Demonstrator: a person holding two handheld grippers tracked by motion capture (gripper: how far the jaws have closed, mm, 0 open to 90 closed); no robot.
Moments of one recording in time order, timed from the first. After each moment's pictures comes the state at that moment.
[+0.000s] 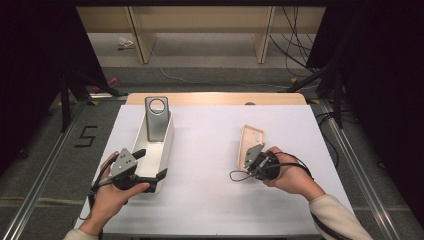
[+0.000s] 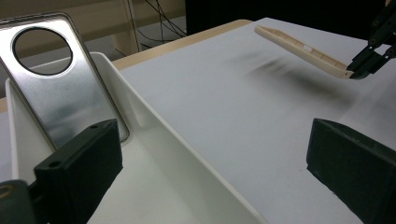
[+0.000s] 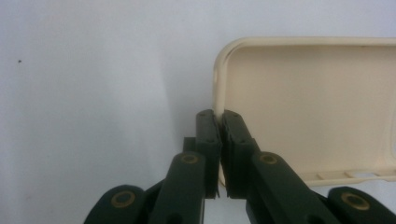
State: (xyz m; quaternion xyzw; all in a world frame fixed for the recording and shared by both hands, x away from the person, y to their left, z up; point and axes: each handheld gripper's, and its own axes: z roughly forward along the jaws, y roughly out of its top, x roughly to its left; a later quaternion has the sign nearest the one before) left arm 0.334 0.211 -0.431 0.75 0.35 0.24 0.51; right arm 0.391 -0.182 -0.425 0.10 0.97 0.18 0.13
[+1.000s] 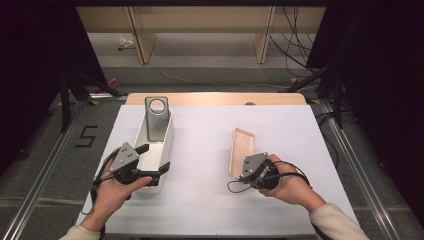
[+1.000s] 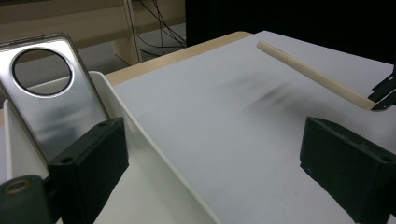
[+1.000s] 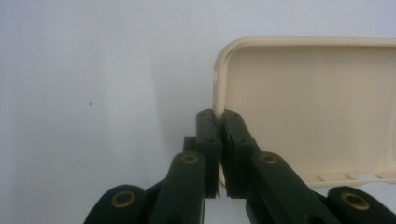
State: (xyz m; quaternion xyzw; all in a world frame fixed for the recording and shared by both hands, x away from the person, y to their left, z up) left arm 0.342 0.201 -0.415 0.74 0.35 0.23 0.52; right arm 0.361 -0.174 -0.420 0.07 0.96 0.25 0.13
